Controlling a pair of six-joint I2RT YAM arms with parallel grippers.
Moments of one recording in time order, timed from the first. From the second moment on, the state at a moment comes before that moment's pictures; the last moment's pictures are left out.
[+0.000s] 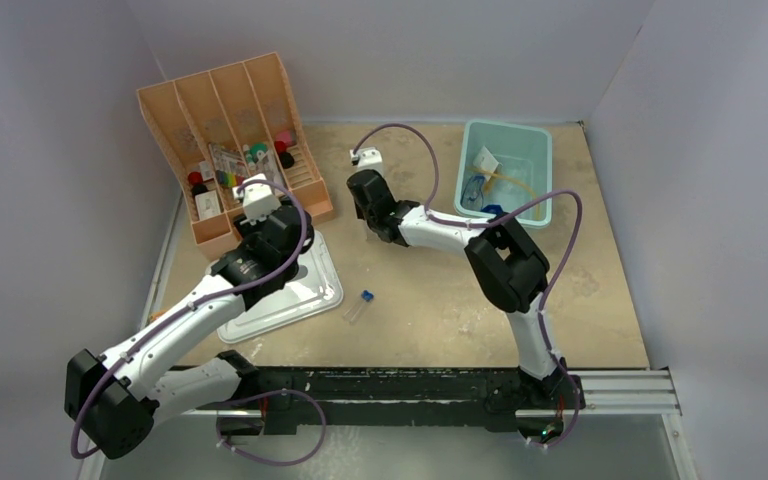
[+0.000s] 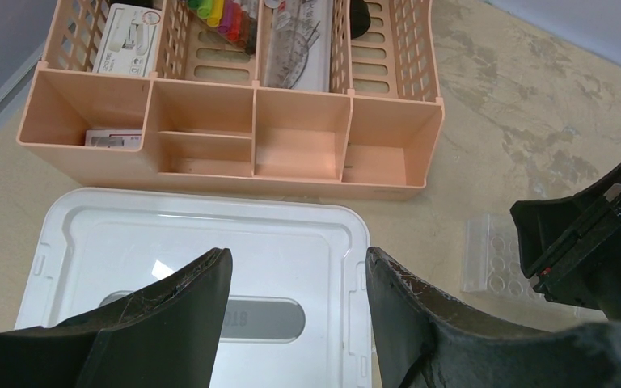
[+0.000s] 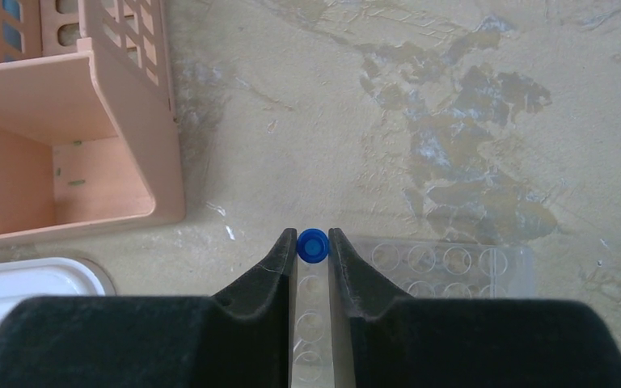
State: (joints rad) left arm -0.63 1.03 0.84 -0.43 -0.89 -0.70; right arm 0.81 2.10 1.51 0.02 0.50 0.30
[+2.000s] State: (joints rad) left arm -0.94 1.41 0.71 -0.33 -0.14 -0.62; right arm 0.58 1.43 1.08 -0.37 0.19 0.65
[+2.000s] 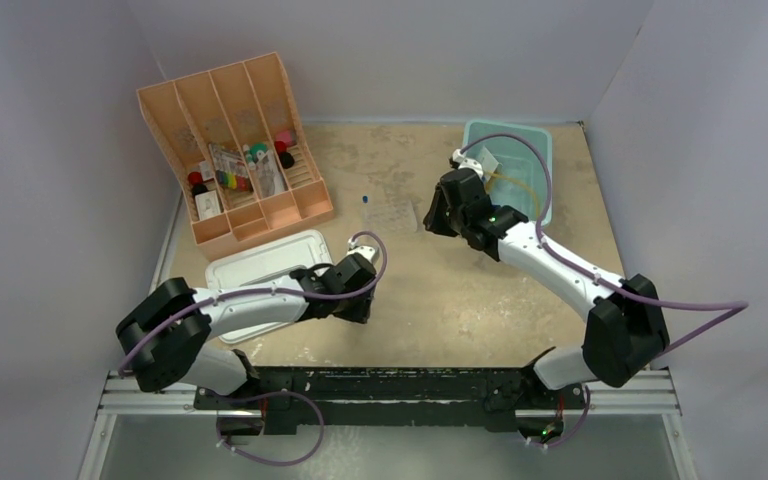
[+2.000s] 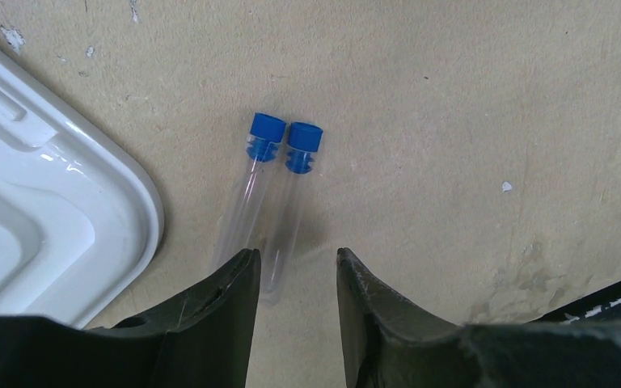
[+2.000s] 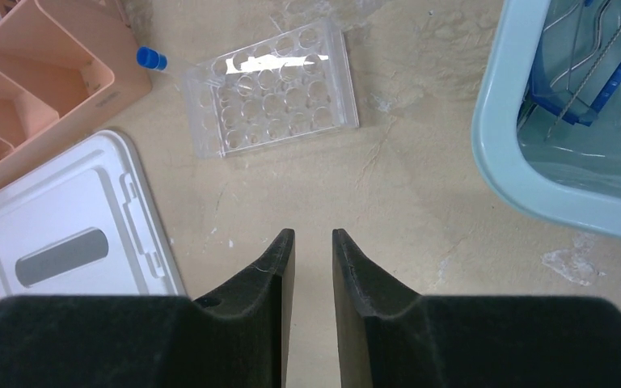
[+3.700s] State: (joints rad) left arm -0.95 1.21 0.86 -0.25 -0.19 -0.26; right arm 0.45 1.56 1.09 -0.28 -0.83 0.53
